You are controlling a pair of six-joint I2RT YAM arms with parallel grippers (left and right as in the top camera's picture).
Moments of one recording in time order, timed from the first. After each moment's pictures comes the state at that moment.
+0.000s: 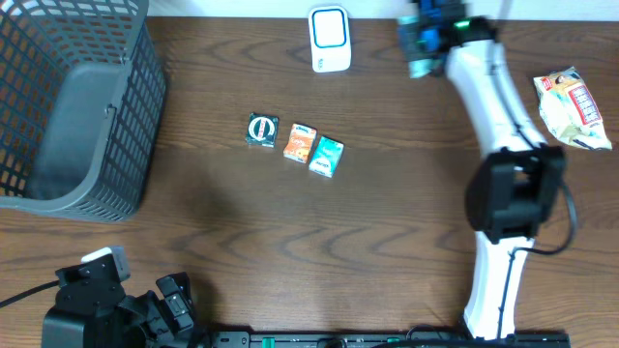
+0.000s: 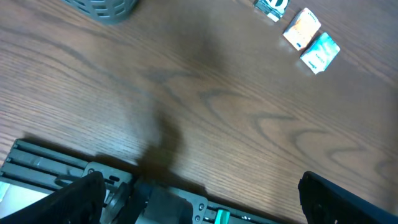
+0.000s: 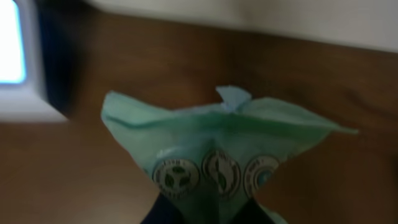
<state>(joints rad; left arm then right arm) -0.22 0.58 1.29 -1.68 -0.09 -0.59 0.12 2.27 2.16 -0.82 0.07 -0.06</state>
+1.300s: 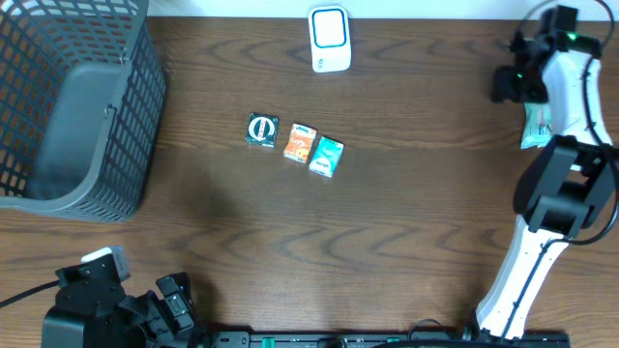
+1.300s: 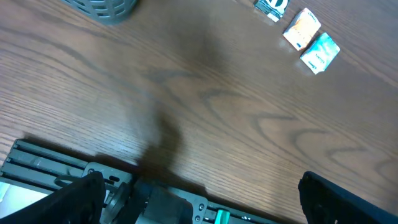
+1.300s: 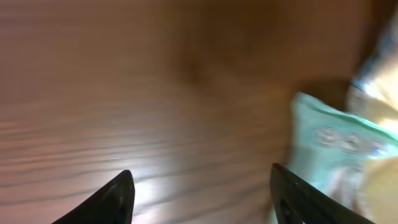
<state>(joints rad) -0.22 0.58 1.29 -1.67 -0.09 -0.59 -0.20 2.32 2.14 -1.07 -0.04 -0.14</state>
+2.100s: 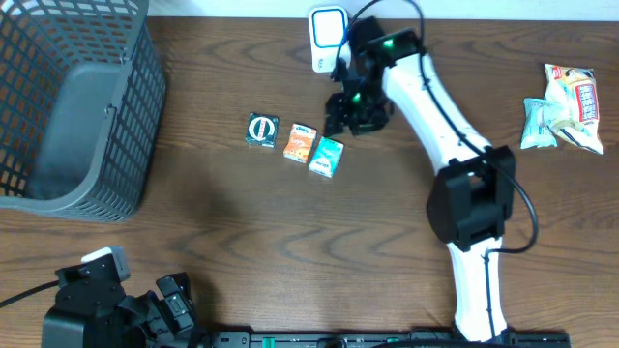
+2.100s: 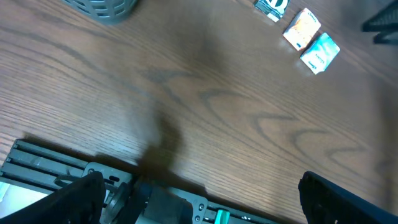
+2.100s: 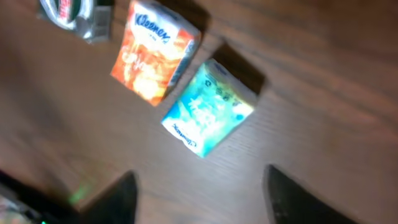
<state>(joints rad) -0.22 0.58 1.29 -1.67 -0.09 -0.59 0.39 2.31 2.15 -1.34 -0.36 0.18</state>
